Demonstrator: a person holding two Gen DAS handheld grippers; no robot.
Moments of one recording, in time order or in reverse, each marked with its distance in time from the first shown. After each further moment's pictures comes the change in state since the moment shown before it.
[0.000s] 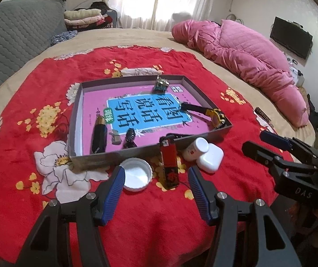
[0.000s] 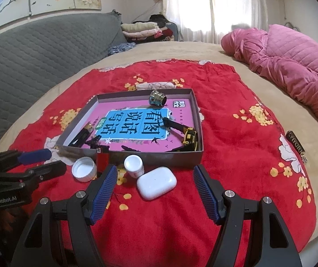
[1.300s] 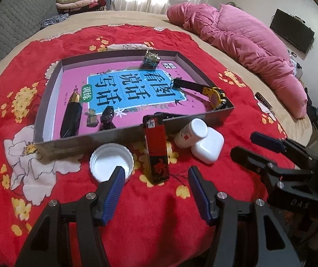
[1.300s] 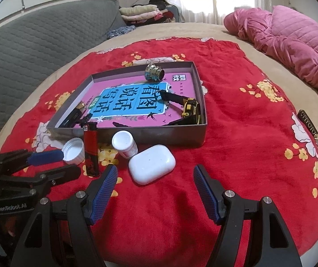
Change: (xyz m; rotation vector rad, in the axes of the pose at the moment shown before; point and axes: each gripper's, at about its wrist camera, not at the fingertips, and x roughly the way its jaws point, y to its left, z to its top) left arm 0.051 -0.010 -0.005 -0.017 0.105 -0.050; right arm 0.039 -0.013 -0.018 0.022 0.119 0.042
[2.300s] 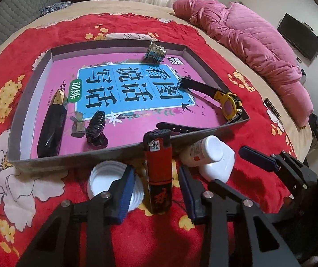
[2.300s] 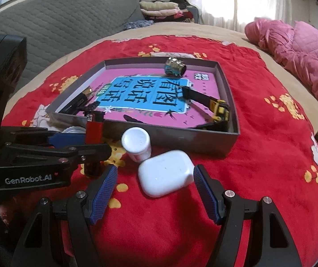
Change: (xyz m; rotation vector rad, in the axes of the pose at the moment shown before) left arm 0.040 0.009 0.024 -0.059 0.052 -0.031; right arm 0.040 0.025 0.003 -0.160 -0.004 0.012
